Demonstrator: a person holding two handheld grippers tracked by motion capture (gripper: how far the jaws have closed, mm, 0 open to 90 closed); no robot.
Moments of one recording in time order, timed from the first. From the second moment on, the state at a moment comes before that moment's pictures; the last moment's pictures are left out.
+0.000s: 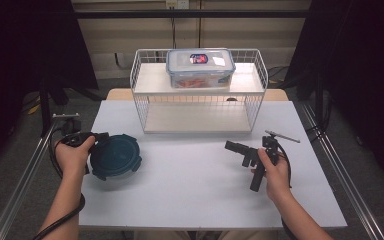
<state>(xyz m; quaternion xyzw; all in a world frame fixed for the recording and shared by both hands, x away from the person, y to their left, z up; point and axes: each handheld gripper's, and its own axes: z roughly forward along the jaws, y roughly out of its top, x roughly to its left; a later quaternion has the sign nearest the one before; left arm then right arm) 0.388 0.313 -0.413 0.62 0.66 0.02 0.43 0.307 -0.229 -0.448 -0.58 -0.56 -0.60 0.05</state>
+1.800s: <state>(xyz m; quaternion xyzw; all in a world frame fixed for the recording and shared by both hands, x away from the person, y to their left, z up) 0.366 0.341 -0.450 0.57 0.71 0.03 0.41 0.307 -0.223 -0.450 -0.57 -0.57 -0.59 0.05</state>
